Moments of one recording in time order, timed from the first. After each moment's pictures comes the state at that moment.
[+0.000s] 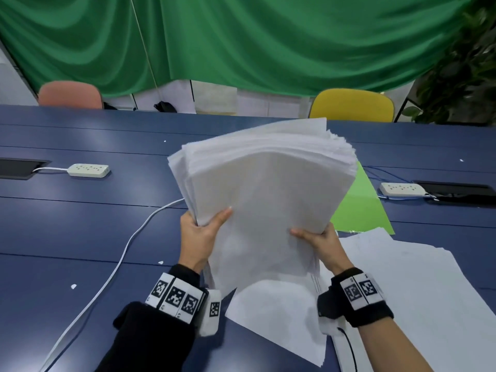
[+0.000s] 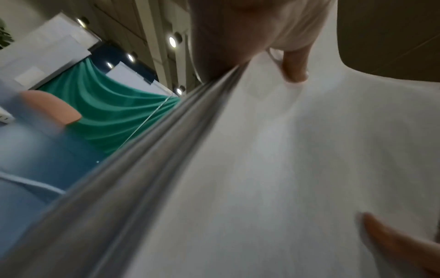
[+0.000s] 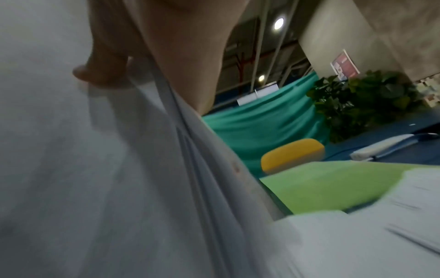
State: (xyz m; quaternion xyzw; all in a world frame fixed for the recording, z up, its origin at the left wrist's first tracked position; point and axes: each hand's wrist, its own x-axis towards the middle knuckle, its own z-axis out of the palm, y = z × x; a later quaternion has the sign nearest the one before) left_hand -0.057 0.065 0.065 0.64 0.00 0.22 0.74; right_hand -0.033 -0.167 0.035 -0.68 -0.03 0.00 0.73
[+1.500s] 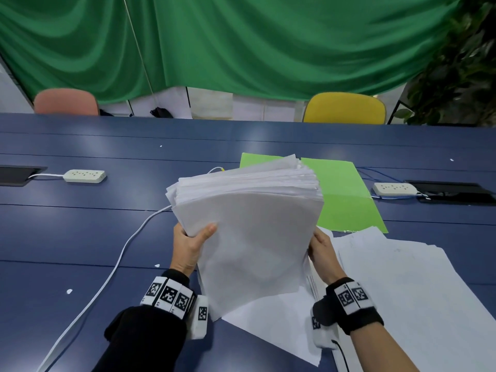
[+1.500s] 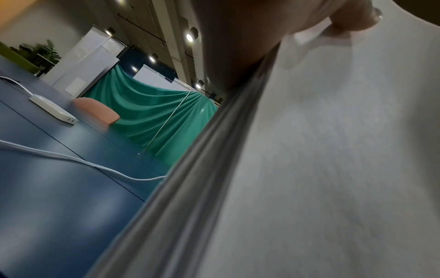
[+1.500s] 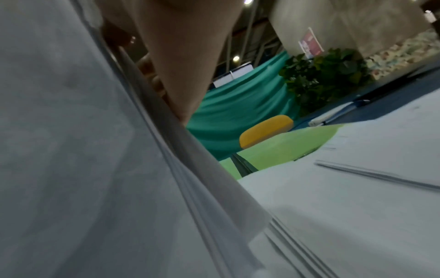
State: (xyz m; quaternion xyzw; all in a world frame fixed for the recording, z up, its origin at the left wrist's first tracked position) left_hand -0.062 0.078 0.051 0.61 -0.03 0.17 0.77; right_hand -0.036 -0.179 -0.004 -0.70 0.00 -0.02 0.72
